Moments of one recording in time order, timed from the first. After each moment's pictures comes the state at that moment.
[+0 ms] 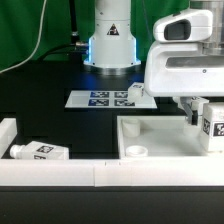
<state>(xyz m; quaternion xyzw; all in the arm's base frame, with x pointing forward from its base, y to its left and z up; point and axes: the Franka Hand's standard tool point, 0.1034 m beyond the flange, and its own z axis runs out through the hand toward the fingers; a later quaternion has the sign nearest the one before) 0.640 0.110 0.072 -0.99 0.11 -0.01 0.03</state>
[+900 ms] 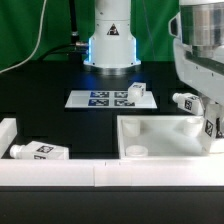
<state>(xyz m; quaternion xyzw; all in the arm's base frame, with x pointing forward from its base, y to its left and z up) 0.642 0.113 0.071 -0.74 0.67 0.03 0.07</state>
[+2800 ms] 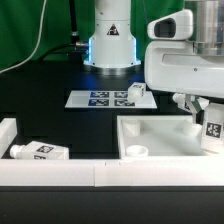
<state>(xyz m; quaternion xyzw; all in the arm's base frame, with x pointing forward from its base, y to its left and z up) 0.646 0.104 0.072 -0.94 0.35 0.00 0.04</state>
